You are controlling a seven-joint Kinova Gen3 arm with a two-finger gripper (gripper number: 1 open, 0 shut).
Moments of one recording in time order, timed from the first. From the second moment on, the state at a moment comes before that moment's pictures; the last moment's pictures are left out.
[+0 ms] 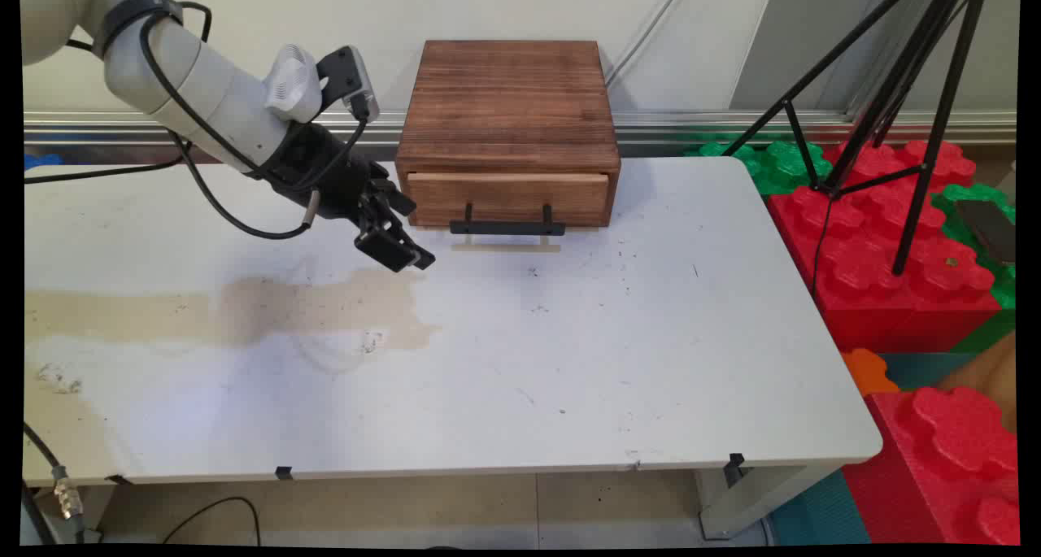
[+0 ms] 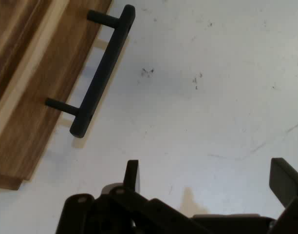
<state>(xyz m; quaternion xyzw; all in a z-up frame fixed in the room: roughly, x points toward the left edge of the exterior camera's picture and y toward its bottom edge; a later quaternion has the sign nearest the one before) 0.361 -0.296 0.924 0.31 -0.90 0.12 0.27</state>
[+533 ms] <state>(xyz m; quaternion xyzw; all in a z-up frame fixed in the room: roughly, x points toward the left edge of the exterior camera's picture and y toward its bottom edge) 0.346 -0.319 0.929 0.31 -0.90 0.15 0.27</state>
